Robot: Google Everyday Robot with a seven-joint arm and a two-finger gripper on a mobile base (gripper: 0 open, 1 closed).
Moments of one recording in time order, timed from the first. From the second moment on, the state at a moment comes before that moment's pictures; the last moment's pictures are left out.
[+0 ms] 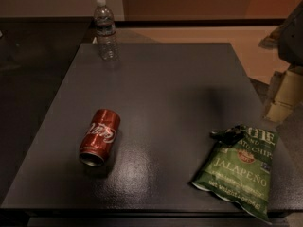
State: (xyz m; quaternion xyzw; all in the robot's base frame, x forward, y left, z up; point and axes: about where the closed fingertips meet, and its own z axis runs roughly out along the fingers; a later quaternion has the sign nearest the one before) arm 0.438 -0.217 0.976 -0.60 0.78 -0.03 0.16
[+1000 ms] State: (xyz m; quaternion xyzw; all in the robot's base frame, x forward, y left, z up) arm 0.450 -0.192 0.974 -0.64 0.74 -0.03 0.18
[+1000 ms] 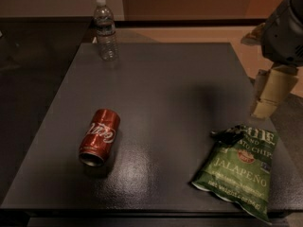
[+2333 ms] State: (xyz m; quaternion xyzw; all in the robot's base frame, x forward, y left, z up) arm 0.472 -0.051 0.955 -0.86 0.46 -0.01 0.23
